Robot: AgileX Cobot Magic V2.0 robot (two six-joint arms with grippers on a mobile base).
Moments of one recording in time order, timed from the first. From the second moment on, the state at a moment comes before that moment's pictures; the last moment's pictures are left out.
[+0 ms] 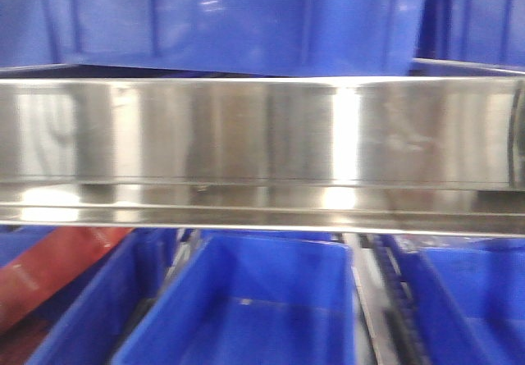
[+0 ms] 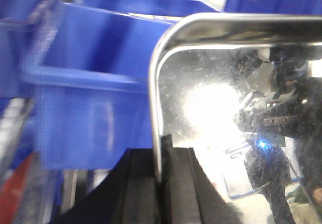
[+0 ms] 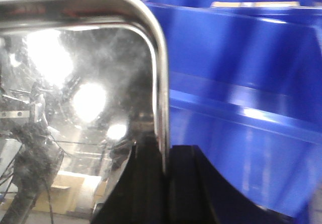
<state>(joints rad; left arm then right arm) -0.35 1.18 -1.28 0.05 0.47 -0.24 0.68 1.45 -1.59 -0.58 0.72 0.73</state>
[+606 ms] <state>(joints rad) -0.35 1.18 -1.28 0.05 0.46 -0.24 0.68 1.45 -1.59 -0.58 0.71 0.73</state>
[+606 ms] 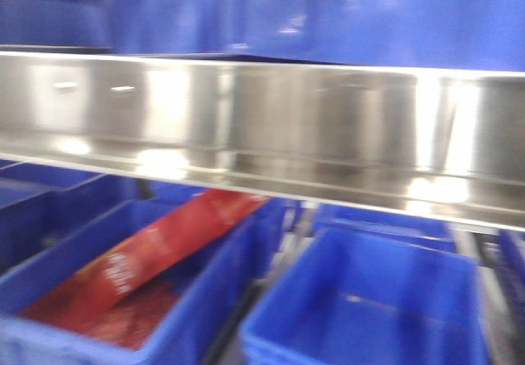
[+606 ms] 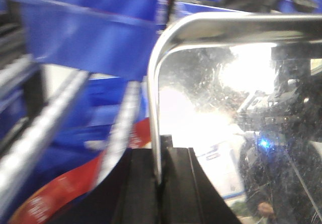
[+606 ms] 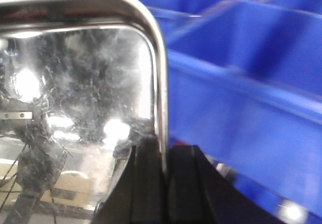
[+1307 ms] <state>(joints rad) -0.35 1.18 -1.28 0.05 0.46 -0.24 0.68 1.45 -1.59 -0.59 0.70 0.73</state>
